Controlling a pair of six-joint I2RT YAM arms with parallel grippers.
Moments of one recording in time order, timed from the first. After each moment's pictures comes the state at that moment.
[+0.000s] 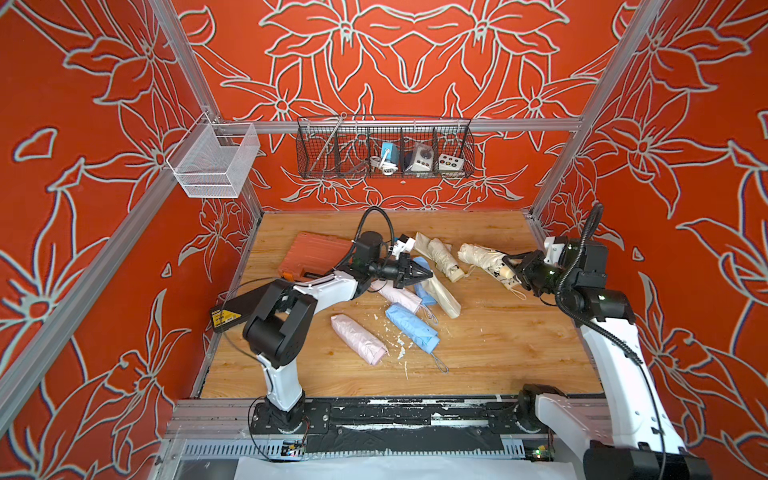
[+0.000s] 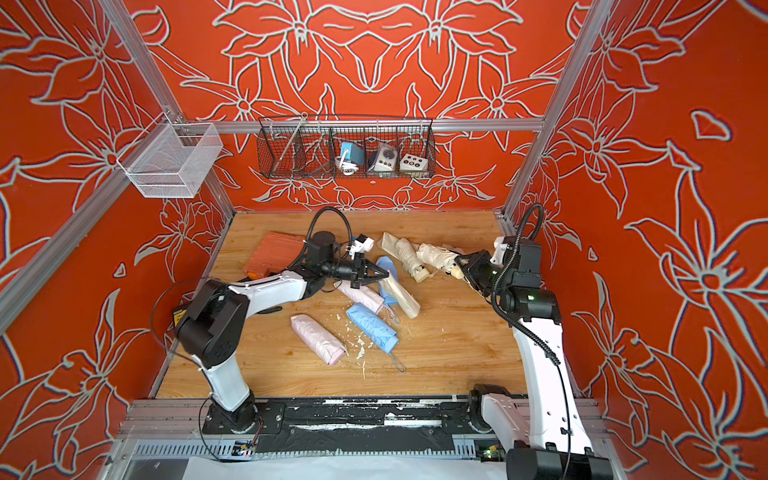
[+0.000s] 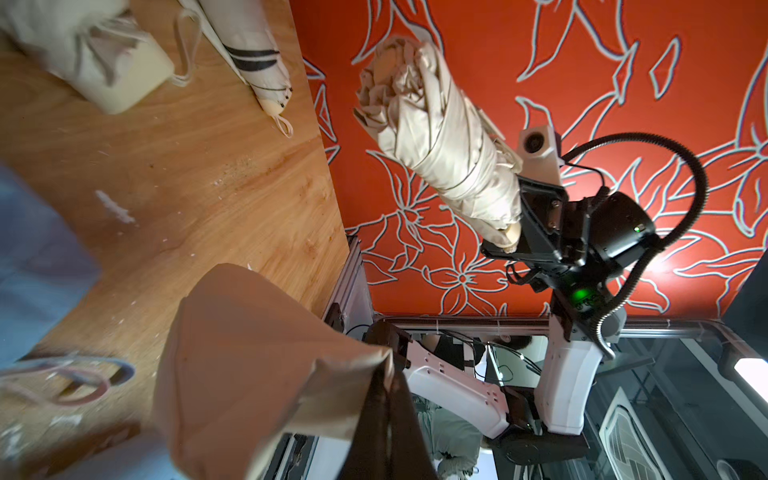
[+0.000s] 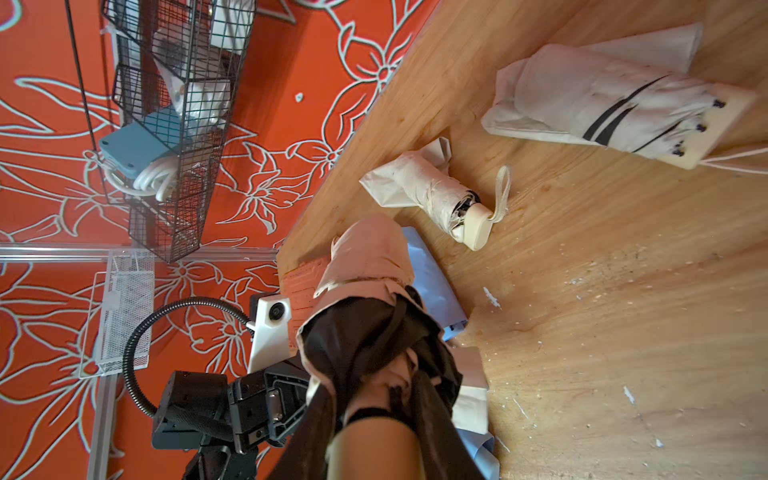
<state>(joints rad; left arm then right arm) -0.52 1.86 1.12 0.51 1.09 -1.22 -0.08 0.96 1.06 -0.71 -0.50 0.83</state>
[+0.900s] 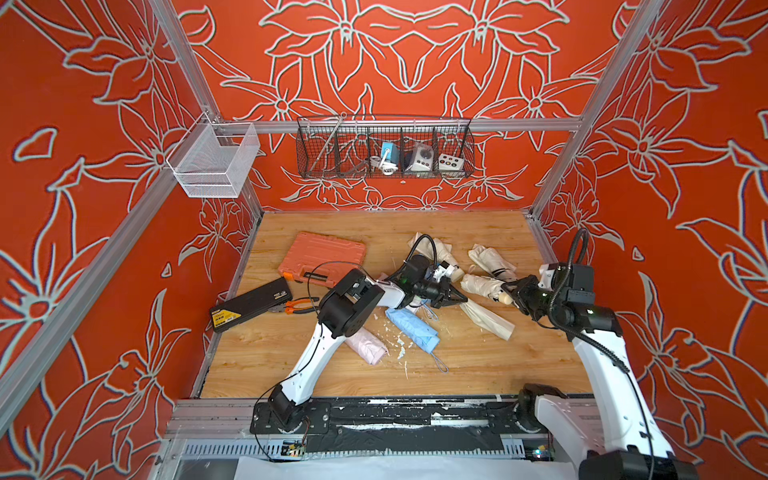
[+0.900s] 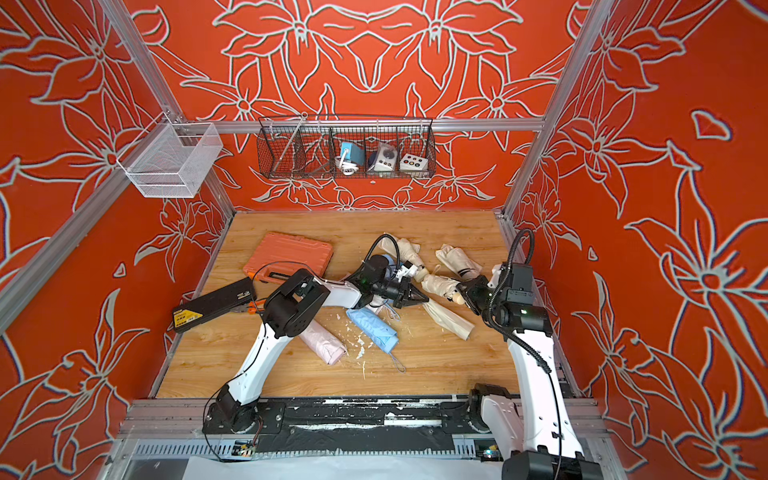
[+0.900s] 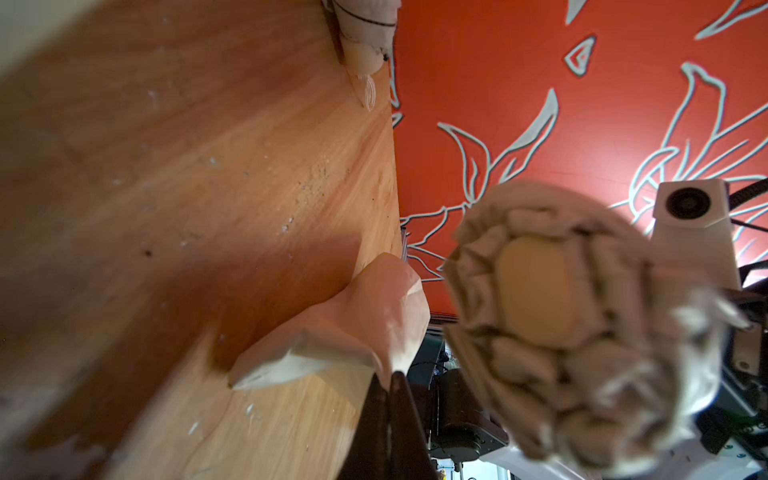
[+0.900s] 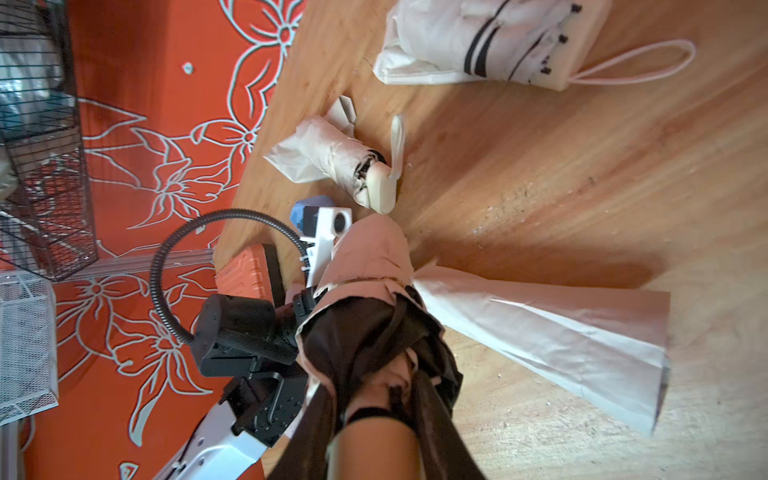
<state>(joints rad) -0.69 2.40 1.47 0.59 1.00 -1.20 -0.12 0.89 0.81 -0.75 -0.46 0.78</state>
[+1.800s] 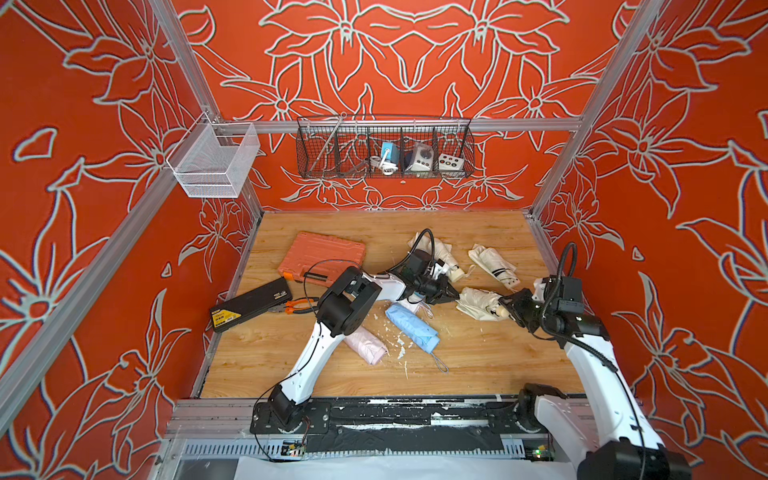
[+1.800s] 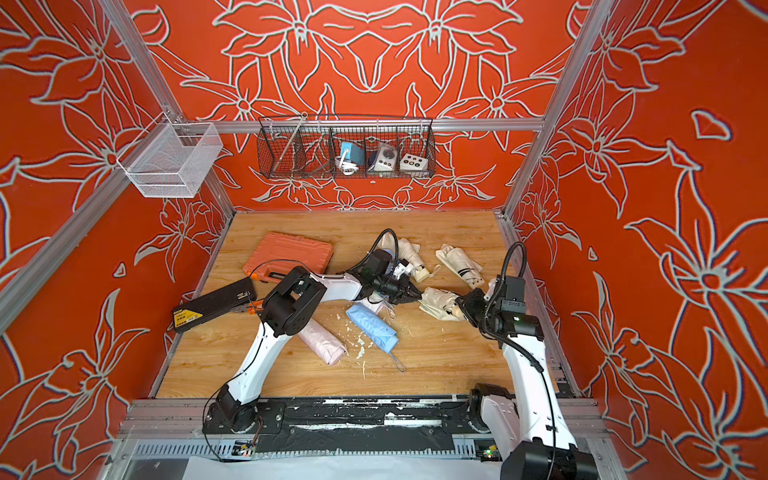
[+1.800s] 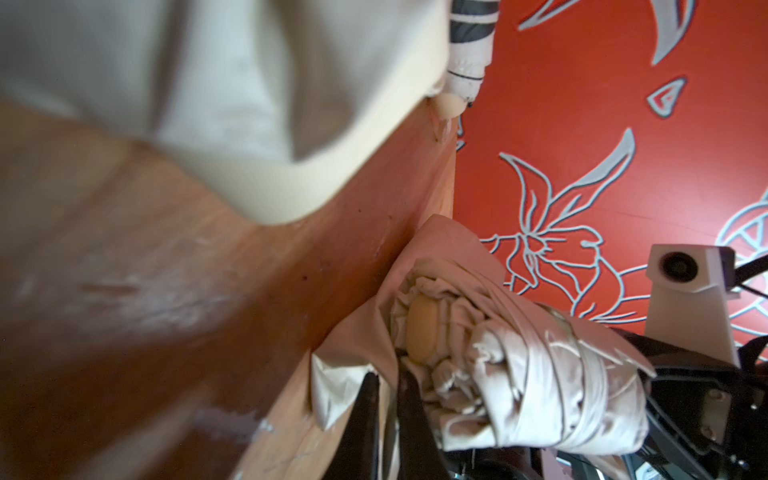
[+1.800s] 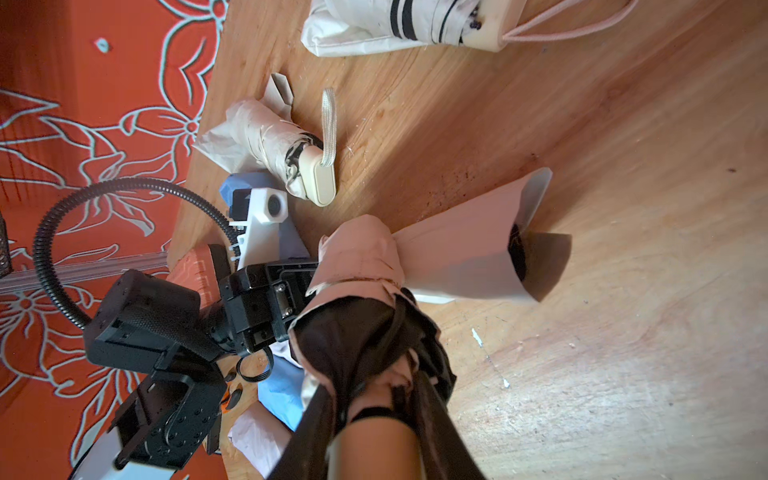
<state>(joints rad) -0.66 2.40 1.56 0.24 0.91 -1.04 -0.14 0.89 0.66 -0.67 -0.42 0.74</state>
